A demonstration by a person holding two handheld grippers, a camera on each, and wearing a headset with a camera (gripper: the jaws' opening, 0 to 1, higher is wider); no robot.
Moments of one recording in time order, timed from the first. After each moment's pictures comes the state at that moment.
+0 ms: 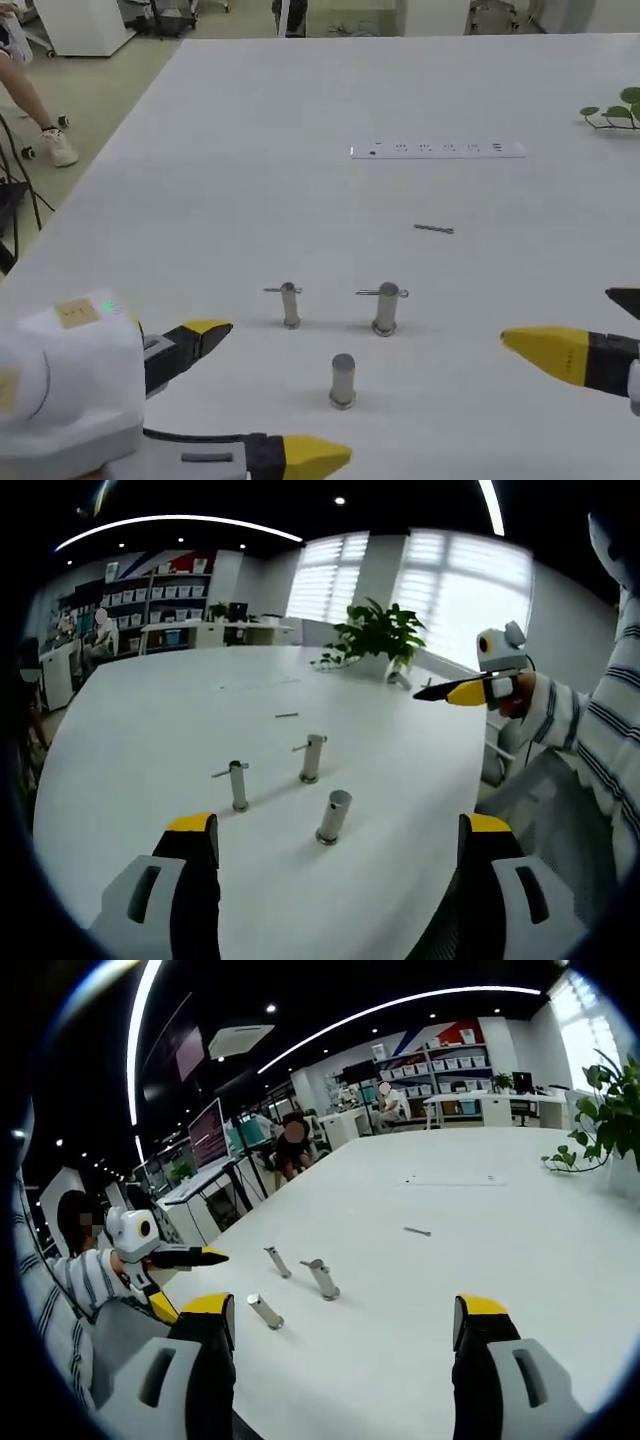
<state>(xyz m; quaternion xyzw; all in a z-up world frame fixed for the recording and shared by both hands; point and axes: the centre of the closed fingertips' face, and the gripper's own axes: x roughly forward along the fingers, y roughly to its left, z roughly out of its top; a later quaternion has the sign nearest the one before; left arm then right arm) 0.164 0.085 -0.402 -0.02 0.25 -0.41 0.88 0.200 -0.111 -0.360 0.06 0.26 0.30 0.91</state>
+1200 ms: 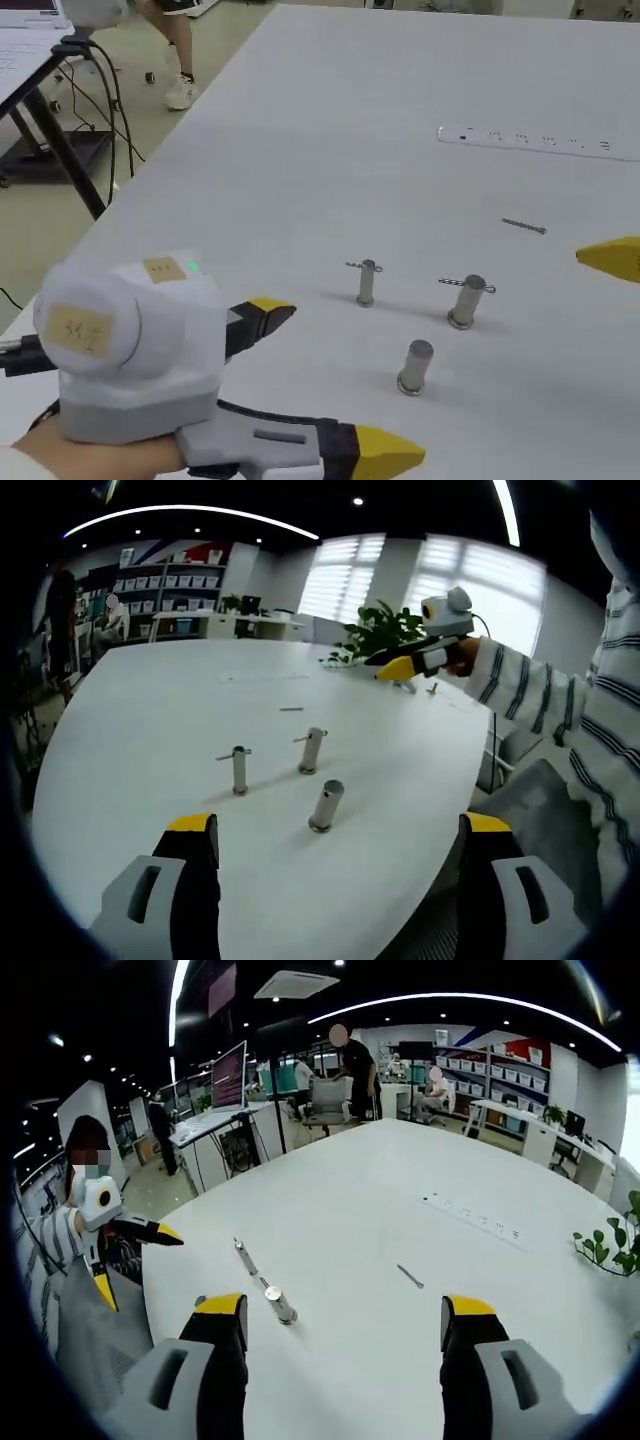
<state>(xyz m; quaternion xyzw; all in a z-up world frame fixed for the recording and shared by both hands) 0.149 0.092 -0.400 -0.04 0.27 -0.39 0.88 0.297 -0.092 -0.359 -0.10 0.29 0.37 0.88</state>
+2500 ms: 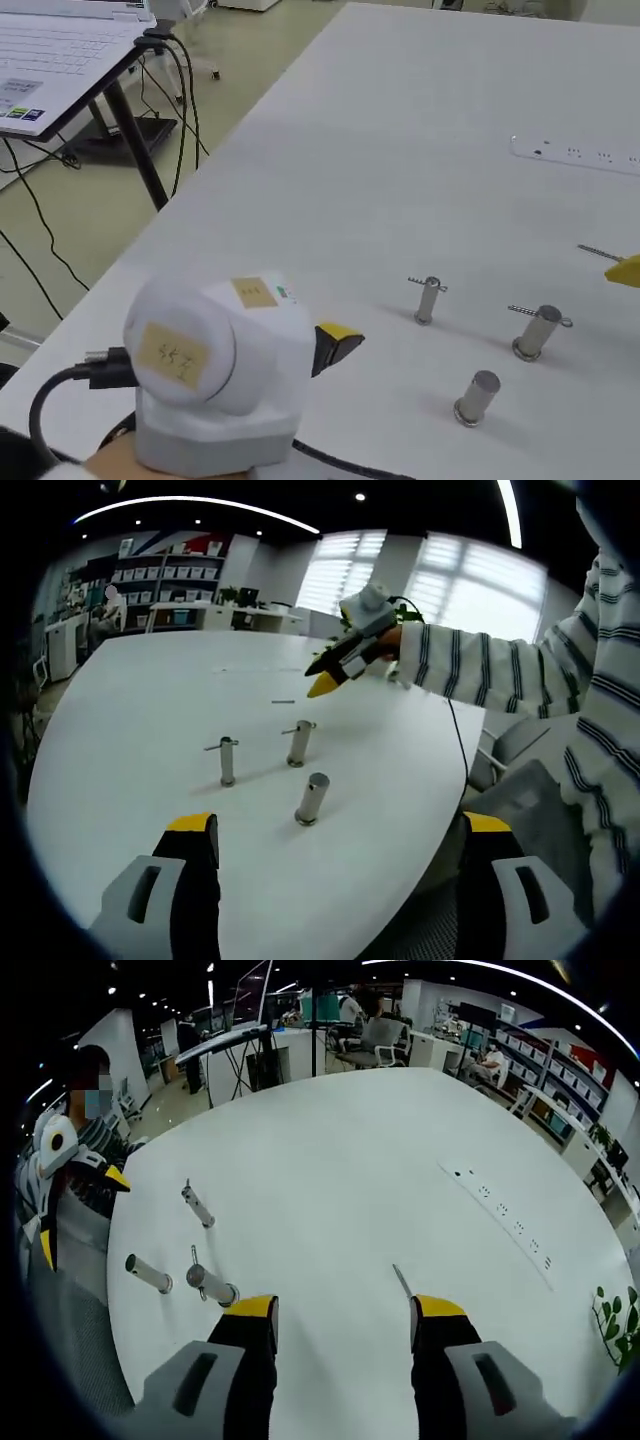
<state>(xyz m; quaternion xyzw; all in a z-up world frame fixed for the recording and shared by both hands) 0.140 0.084 -0.401 -0.05 0.29 -0.40 0.87 0.363 -0.069 -0.430 -0.23 0.38 0.43 0.79</state>
